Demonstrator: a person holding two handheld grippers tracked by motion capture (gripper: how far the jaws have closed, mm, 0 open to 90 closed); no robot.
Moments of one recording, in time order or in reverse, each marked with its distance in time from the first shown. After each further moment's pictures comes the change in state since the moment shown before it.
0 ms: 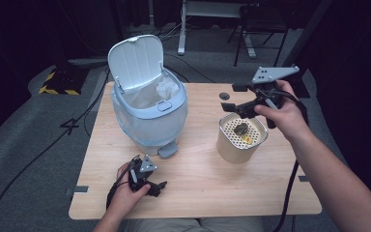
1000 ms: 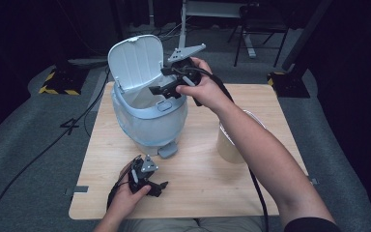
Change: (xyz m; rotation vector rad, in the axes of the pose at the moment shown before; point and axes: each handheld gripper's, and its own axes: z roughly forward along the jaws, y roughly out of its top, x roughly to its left) left arm -0.001 0.003 0.002 0.001 -0.010 0.016; right arm 0.029 0.094 0.178 -0.032 0.167 -0.051
